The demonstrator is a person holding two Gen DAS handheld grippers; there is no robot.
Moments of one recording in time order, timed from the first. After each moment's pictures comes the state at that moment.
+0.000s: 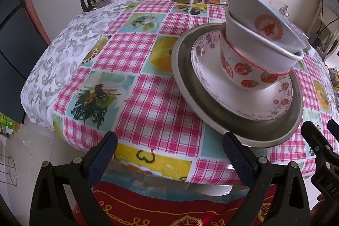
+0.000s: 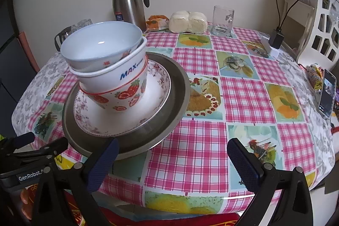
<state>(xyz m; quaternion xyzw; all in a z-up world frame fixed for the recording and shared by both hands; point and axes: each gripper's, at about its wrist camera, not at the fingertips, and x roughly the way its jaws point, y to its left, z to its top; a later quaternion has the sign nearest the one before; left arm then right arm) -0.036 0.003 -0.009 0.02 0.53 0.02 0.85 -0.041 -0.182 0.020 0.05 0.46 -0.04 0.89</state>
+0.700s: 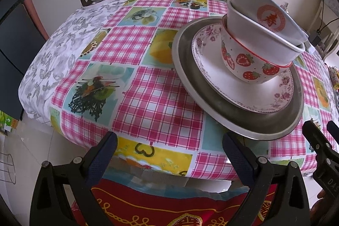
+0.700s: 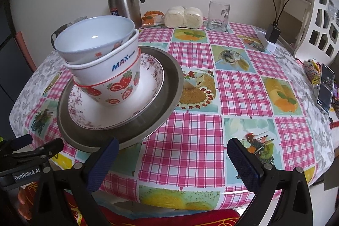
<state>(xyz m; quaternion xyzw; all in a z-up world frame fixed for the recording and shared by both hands) -0.040 0.006 -0.015 0.01 0.54 0.02 0.84 -0.045 -0.186 0.017 0.06 0.47 -0.05 0.88</state>
